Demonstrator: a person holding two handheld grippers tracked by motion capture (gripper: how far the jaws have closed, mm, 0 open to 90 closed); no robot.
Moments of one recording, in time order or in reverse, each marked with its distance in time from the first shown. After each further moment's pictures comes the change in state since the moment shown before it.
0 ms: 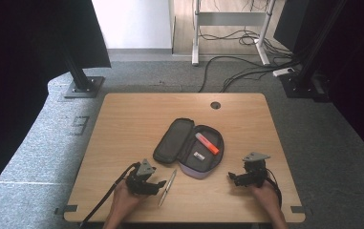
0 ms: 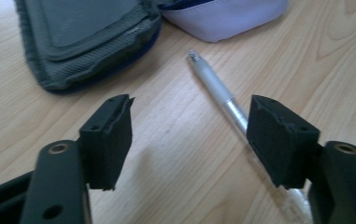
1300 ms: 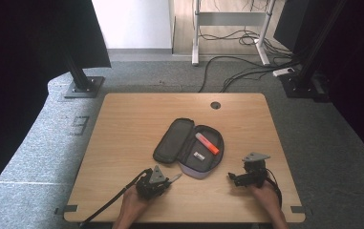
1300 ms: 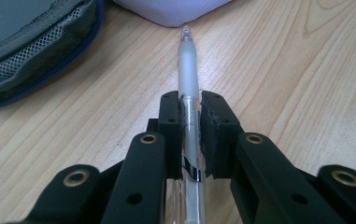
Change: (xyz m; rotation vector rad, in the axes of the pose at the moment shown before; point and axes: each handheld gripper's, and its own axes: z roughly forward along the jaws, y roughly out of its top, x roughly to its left) left arm -0.024 -0.002 0.025 0.050 -0.001 0.095; right arm 0.000 0.000 0.000 0.000 0.008 -0.007
